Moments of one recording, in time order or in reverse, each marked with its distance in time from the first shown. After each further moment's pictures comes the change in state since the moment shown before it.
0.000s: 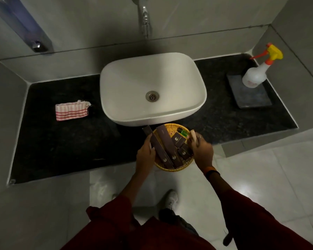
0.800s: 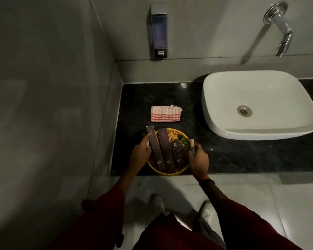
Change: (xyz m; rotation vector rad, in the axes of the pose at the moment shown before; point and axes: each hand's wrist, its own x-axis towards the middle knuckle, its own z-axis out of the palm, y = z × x) left_hand 0.051 -0.218 -0.363 0.049 0.006 -0.113; right_hand -0.120 -0.287 0.265 0.108 -0.190 0.018
